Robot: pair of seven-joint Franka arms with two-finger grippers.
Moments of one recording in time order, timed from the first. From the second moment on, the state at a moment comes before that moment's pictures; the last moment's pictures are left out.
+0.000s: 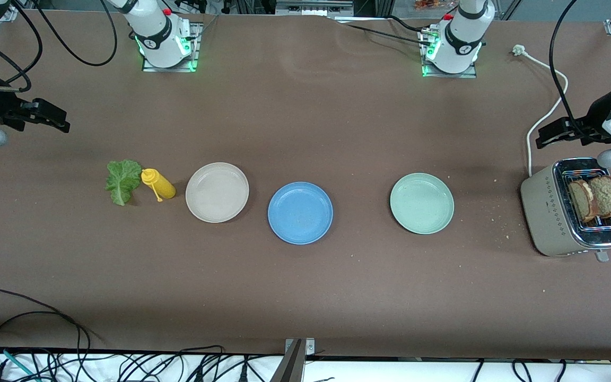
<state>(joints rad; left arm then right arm) 0.01 0.08 0.00 -1.55 -0.01 1.52 -0.09 0.08 0.01 -0.08 -1.64 -0.01 1.57 0.03</state>
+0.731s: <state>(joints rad) 0.21 0.16 0.02 -1.55 0.00 1.53 0.10 0.08 0.01 -0.08 -1.64 -0.01 1.57 0.03</state>
